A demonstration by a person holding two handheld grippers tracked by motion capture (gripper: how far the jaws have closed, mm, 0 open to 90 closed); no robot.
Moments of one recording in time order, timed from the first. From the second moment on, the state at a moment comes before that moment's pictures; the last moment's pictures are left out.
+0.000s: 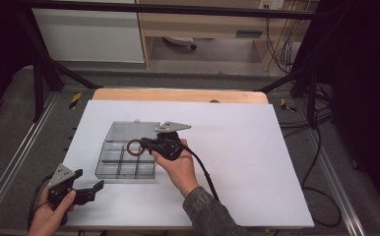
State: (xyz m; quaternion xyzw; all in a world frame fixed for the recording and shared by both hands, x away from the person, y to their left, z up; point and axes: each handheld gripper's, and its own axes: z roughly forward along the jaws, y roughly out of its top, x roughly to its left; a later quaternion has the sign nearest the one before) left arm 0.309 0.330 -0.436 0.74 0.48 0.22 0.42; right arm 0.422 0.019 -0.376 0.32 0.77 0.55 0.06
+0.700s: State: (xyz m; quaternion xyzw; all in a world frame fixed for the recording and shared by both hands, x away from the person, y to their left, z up) left arm 0.309 0.330 -0.436 0.74 0.47 0.22 0.42; right arm 0.423 0.050 -0.374 0.31 0.77 0.55 0.05
